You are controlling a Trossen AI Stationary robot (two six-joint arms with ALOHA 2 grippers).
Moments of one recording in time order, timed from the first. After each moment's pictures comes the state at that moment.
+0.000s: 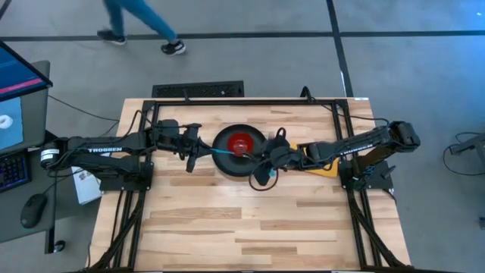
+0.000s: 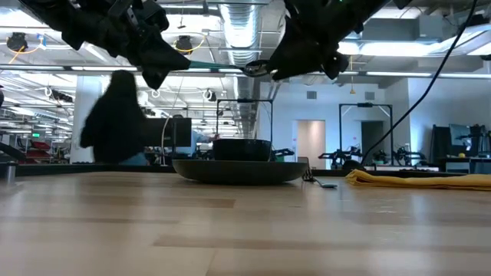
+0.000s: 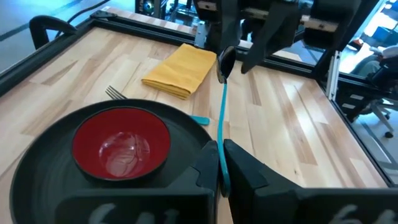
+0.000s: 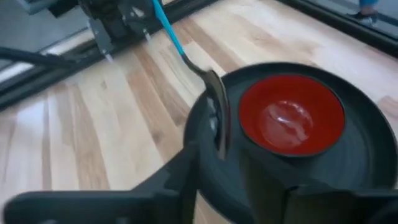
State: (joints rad) left arm 0.28 0.97 0.52 0.12 0.30 -0.13; right arm 0.14 1.49 1.00 -0.15 0.36 0.49
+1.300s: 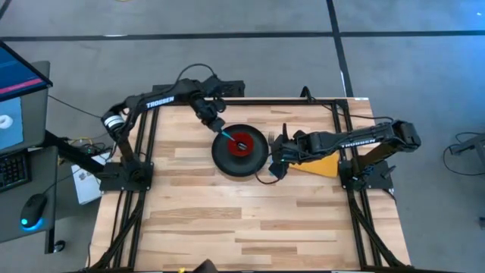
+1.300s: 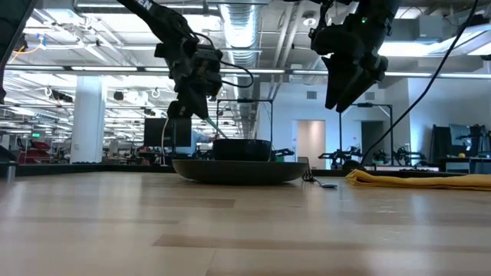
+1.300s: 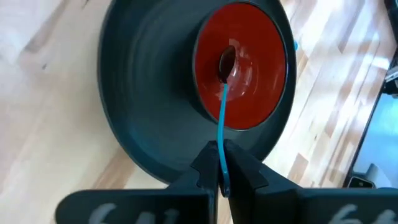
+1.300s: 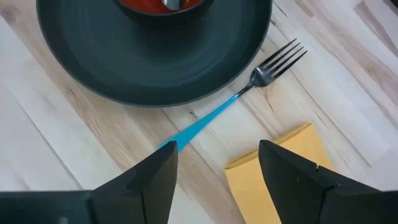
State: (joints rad) left arm 0.66 1.78 1.42 -0.96 0.57 -0.06; right arm 0.06 1.48 1.11 -0.86 0.31 0.62
